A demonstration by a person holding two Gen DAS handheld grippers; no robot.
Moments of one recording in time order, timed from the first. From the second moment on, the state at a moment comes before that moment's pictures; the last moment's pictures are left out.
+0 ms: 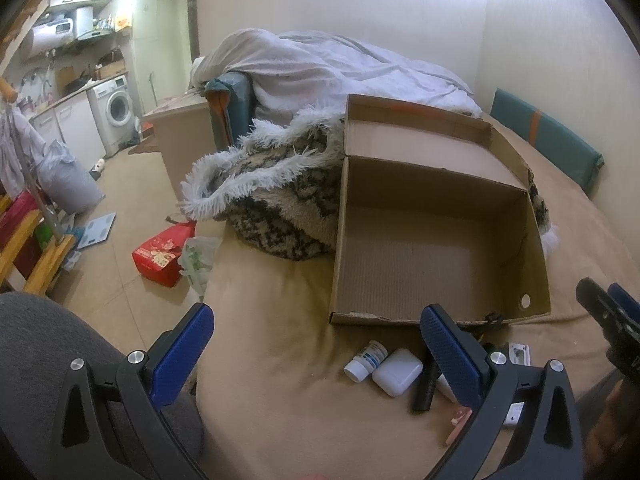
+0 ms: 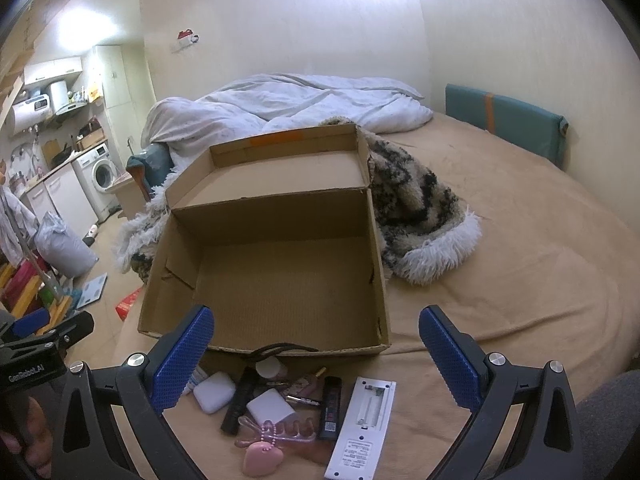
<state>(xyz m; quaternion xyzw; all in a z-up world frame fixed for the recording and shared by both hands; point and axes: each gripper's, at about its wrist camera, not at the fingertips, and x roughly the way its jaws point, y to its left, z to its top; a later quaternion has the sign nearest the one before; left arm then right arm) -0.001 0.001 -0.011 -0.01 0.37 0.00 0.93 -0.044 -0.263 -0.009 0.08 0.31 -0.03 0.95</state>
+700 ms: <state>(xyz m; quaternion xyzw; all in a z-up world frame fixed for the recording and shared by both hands) 0.004 0.005 -0.010 -0.02 0.38 0.00 0.93 -0.043 -0.258 -0.009 0.06 0.31 -0.02 0.95</state>
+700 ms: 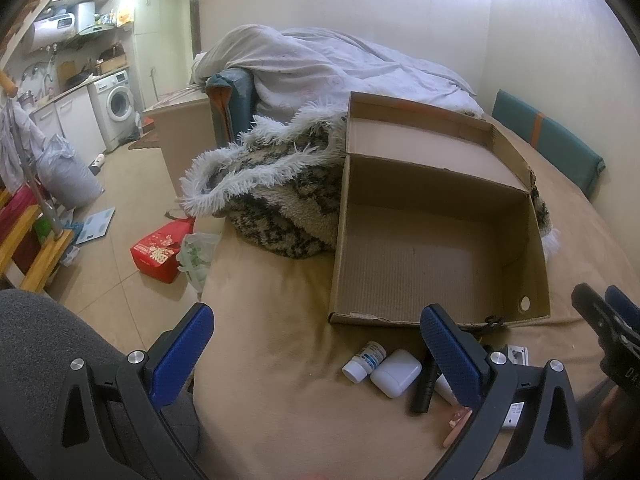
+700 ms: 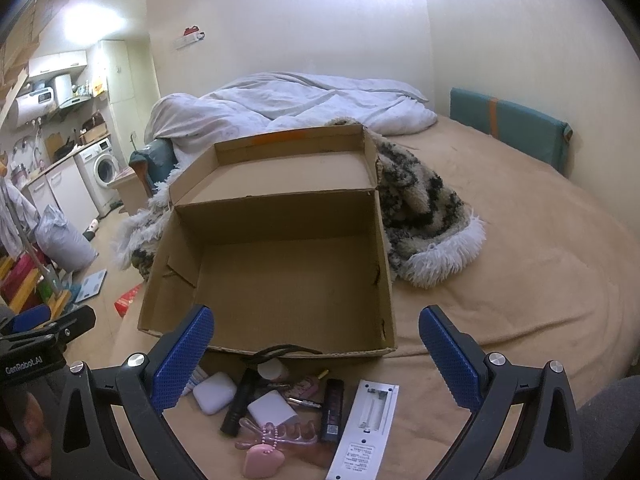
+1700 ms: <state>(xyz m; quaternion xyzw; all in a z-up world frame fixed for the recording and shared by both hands) 0.004 0.003 -0.010 -0.02 0.38 0.00 0.93 -0.041 -0.257 -0.011 0.06 0.32 -0.02 0.94</state>
